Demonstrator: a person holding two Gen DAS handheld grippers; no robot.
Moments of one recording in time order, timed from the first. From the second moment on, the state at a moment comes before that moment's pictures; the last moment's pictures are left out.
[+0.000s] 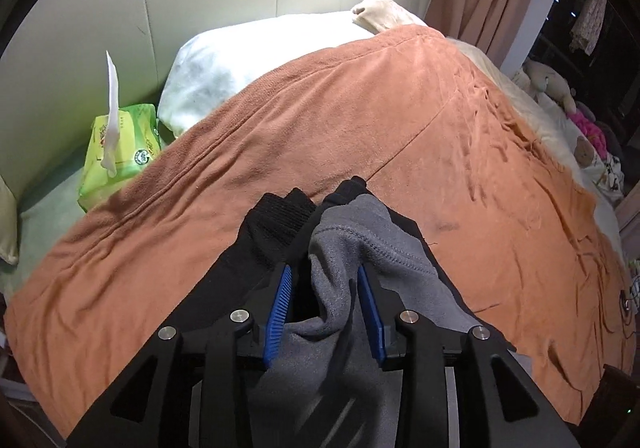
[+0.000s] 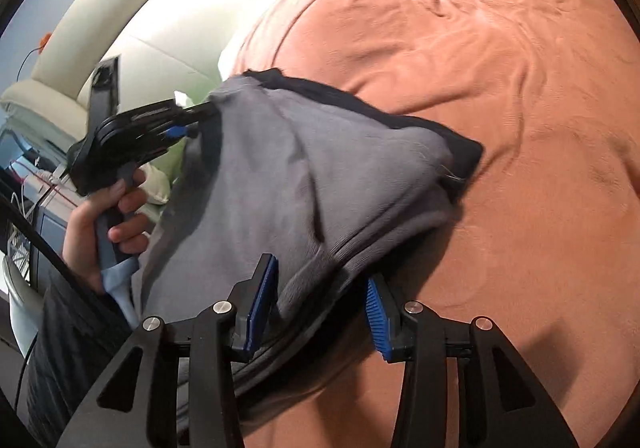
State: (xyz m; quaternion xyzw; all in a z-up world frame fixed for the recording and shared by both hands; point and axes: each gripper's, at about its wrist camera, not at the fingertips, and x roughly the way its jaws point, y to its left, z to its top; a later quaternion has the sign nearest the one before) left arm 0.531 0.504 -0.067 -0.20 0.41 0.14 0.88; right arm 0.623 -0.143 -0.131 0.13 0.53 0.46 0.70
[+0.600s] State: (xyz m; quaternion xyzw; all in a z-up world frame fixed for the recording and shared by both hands) left arm 0.584 0.498 -0.081 -0.18 0.42 0.12 0.88; right arm 0.641 -0.139 -0.144 0.13 0.52 0.46 0.70
